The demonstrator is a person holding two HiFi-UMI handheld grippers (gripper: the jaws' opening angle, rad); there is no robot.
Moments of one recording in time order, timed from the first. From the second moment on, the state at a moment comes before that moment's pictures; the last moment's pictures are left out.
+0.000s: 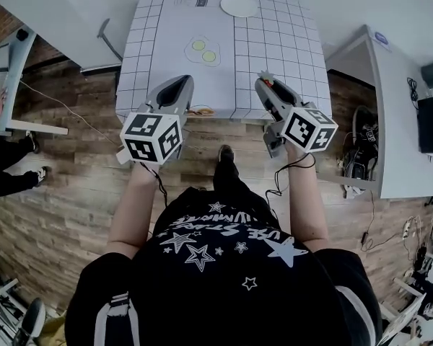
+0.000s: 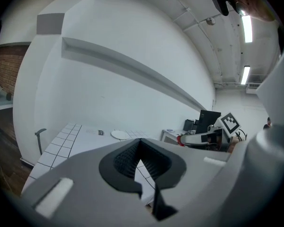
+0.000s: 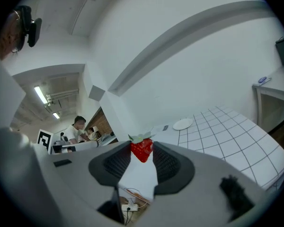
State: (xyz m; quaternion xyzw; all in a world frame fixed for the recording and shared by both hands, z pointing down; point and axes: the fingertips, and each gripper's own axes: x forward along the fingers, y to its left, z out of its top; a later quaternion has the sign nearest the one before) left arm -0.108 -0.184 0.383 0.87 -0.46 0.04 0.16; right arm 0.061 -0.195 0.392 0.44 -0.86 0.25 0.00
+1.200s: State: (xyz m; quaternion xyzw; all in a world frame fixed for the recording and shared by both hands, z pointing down) left arm -0.048 -0.328 0.365 0.85 -0.51 0.05 0.15; right arm 0.113 -0.357 0.387 0.38 -0.89 0.26 -0.02
